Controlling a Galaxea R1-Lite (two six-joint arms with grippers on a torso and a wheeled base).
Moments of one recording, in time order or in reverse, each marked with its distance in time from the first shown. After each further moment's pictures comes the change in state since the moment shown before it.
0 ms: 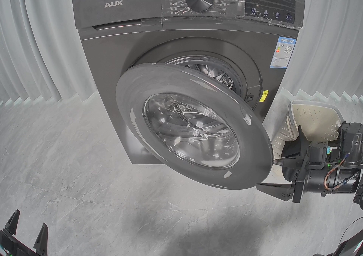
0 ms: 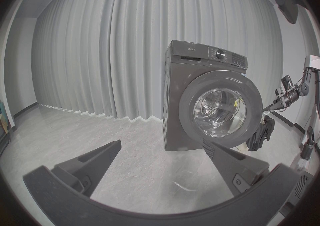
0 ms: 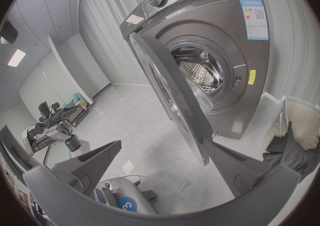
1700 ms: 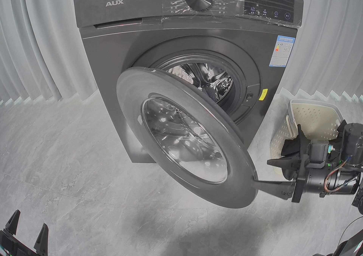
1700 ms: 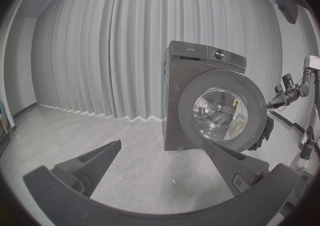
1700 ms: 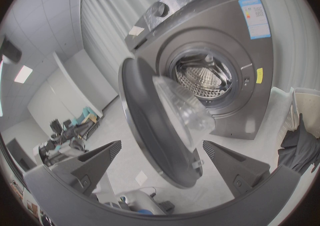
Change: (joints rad) left arm 0.000 0.000 0.000 0.000 0.000 0.000; right arm 0.047 0.009 0.028 -0.125 0.037 0.135
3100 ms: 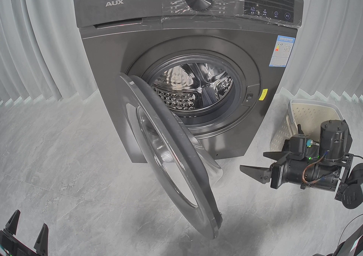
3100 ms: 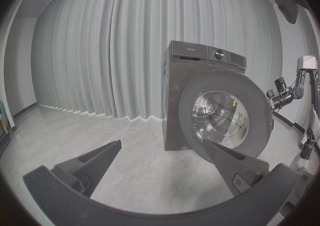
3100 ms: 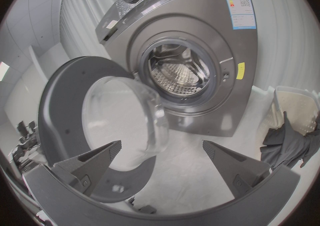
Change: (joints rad) left arm 0.000 0.000 0.000 0.000 0.000 0.001; right arm 0.015 0.176 -0.086 -0.040 -0.236 0.006
